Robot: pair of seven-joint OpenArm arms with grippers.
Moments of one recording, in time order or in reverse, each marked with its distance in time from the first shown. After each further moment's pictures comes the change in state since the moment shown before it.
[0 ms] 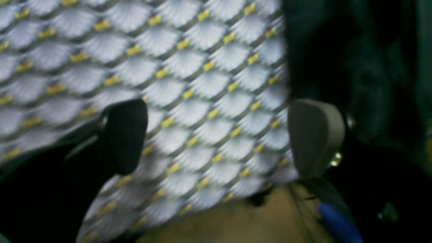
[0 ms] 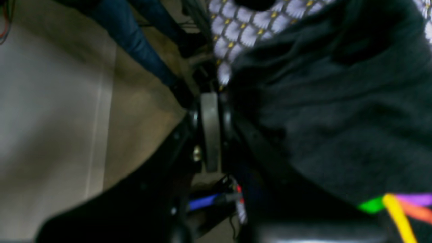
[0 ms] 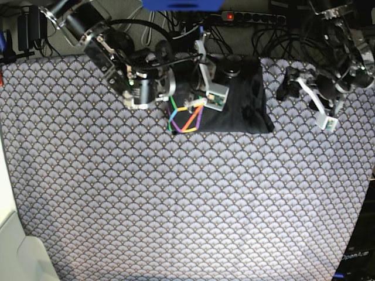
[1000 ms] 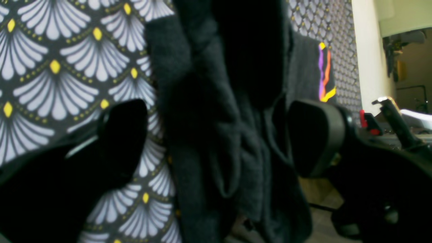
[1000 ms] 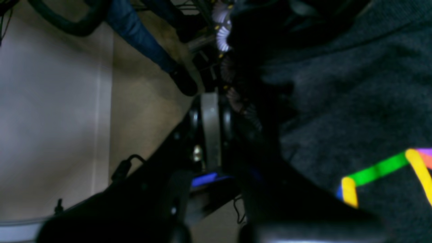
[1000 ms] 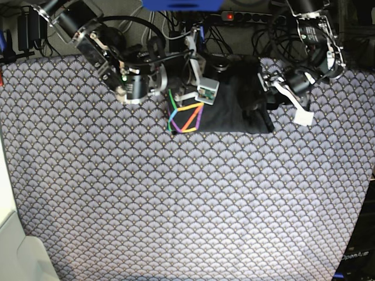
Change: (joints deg) left arm -1.5 6.7 2.5 -15.2 -18.9 0.0 -5.3; right arm -1.5 2.7 0.0 0.0 0.0 0.0 -0.1
